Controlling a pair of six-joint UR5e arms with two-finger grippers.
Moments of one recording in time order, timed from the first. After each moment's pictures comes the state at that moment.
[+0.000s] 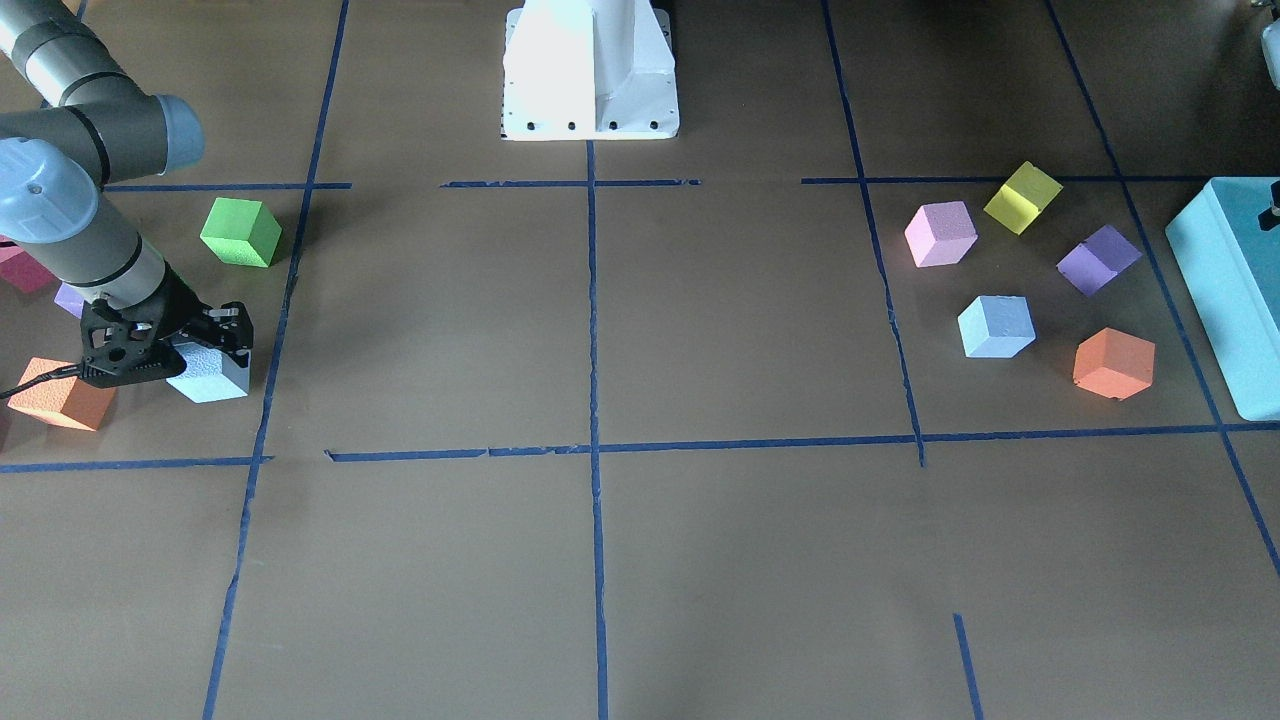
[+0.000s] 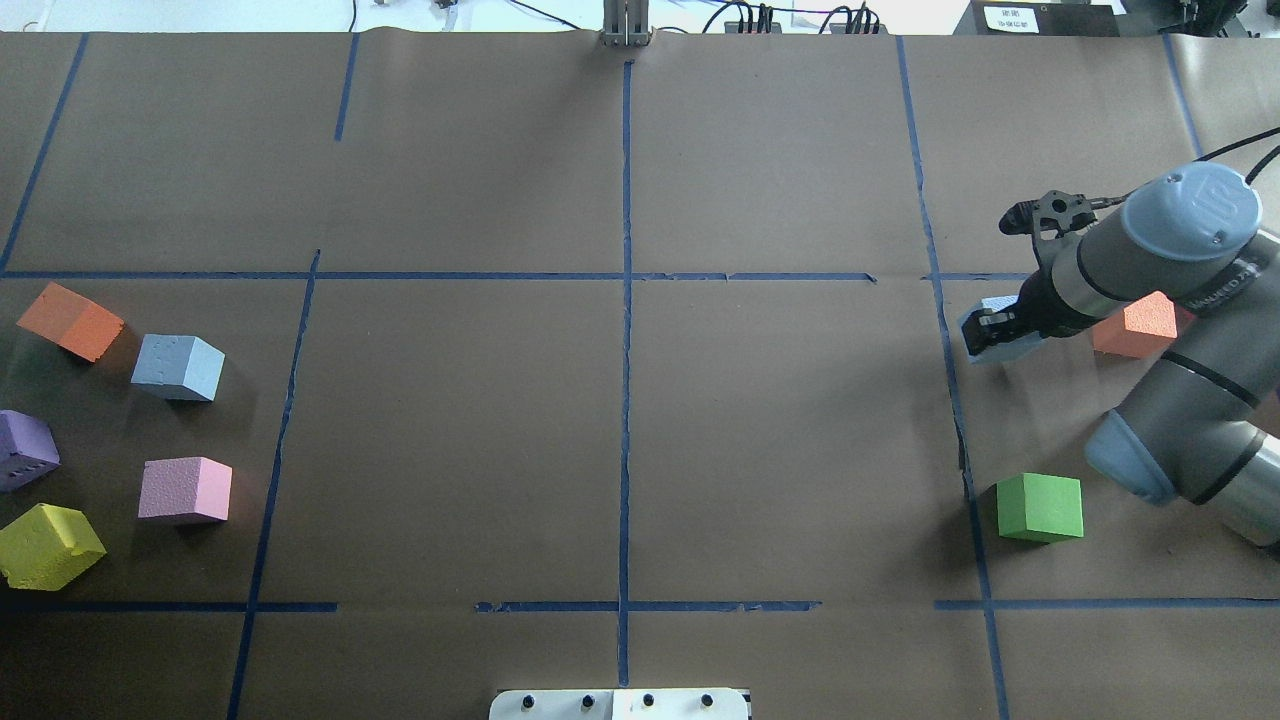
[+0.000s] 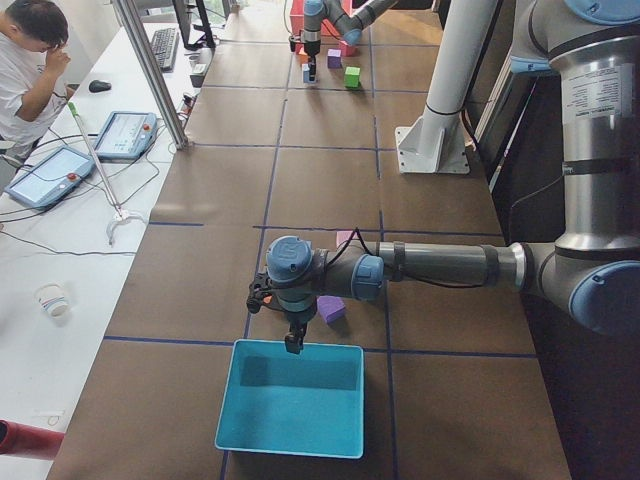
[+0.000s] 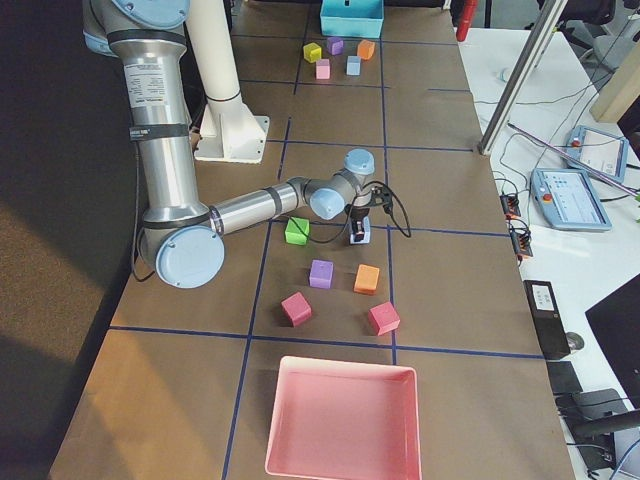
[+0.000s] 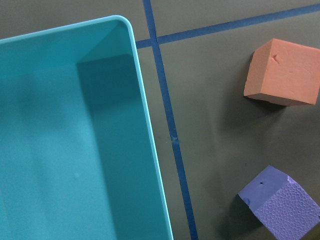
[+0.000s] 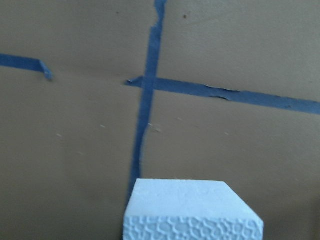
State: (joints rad) left arm -1.48 -1.43 -1.71 -1.62 -2.35 0.11; right arm 0.83 -1.37 1.70 -1.26 2.07 0.80
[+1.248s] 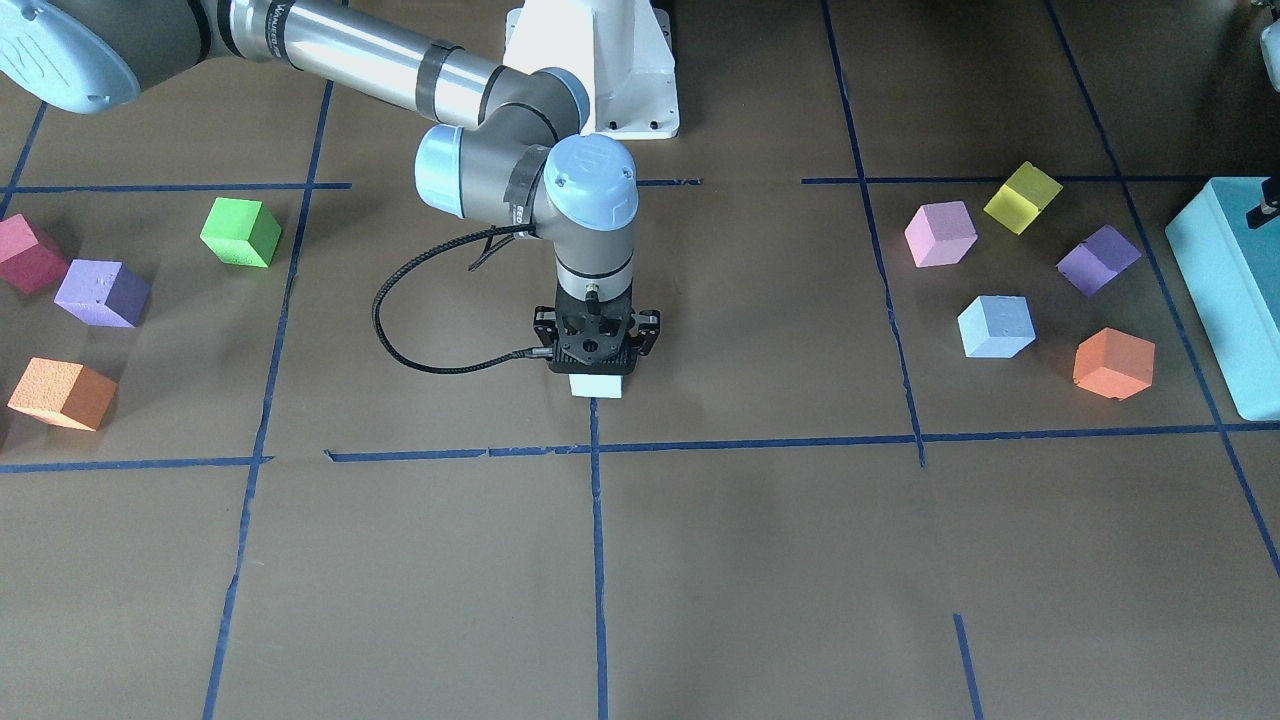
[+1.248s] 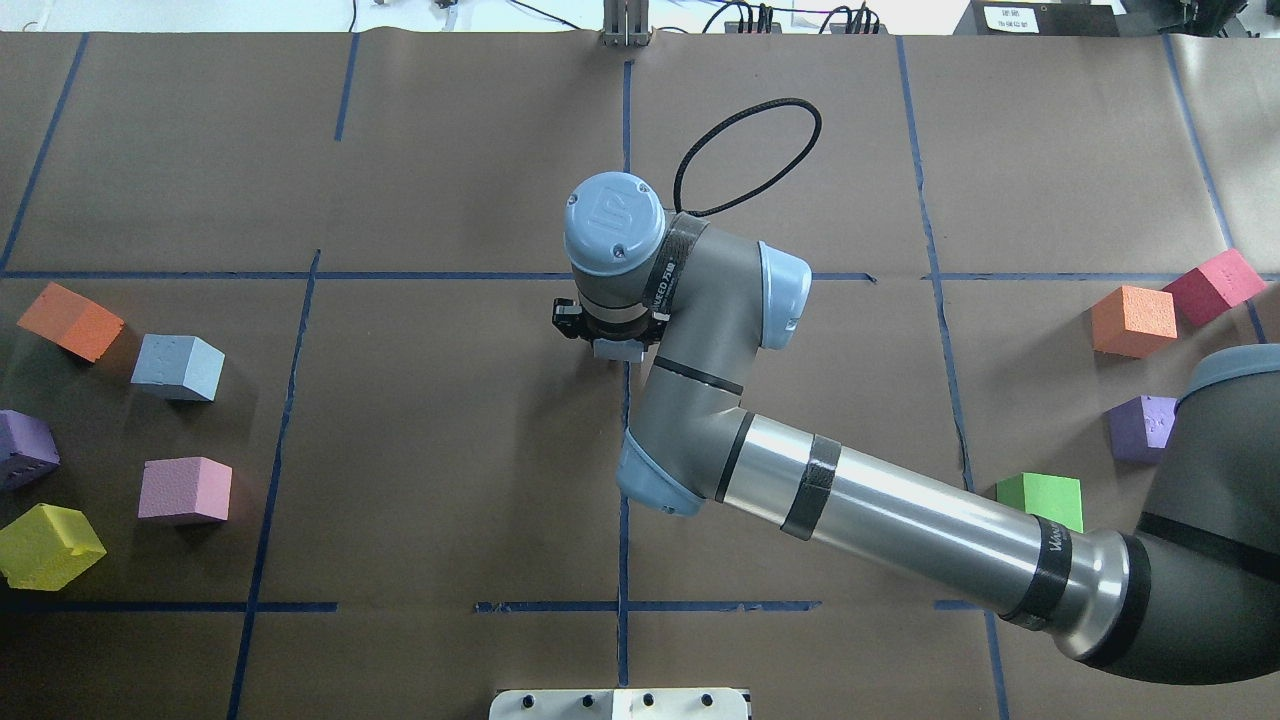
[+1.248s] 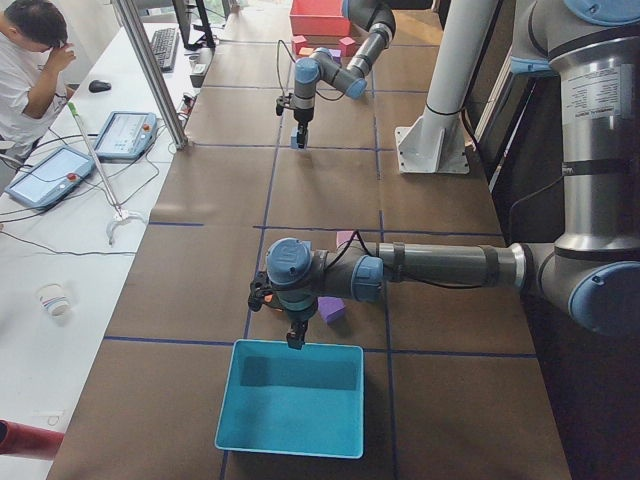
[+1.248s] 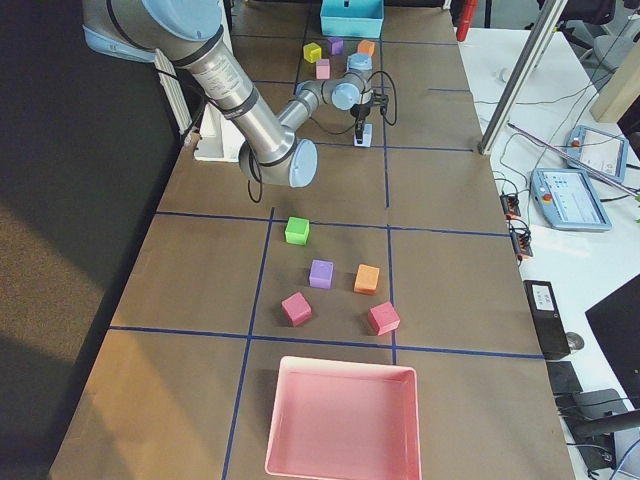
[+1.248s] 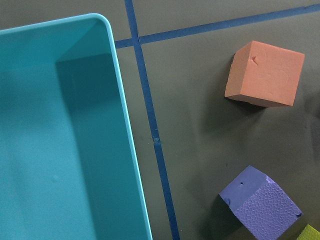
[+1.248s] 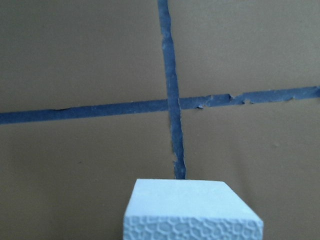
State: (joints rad) left arm -1.48 -1.43 -1.71 -1.62 -2.41 0.10; right arm 0.51 -0.63 1.24 -1.42 1.82 1.28
